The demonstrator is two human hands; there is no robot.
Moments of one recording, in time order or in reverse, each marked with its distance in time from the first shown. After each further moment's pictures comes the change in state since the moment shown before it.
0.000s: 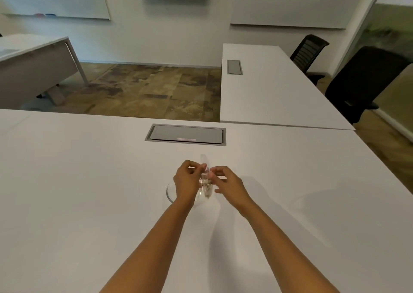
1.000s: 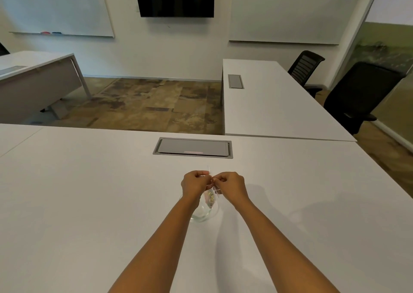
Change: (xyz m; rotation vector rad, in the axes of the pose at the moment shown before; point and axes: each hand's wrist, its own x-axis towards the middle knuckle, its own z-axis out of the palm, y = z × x) left_hand 0.026 0.025 -0.022 -0.072 -0.111 -0.225; right_hand 0.026 -0.039 0.030 -0.263 0.187 0.029
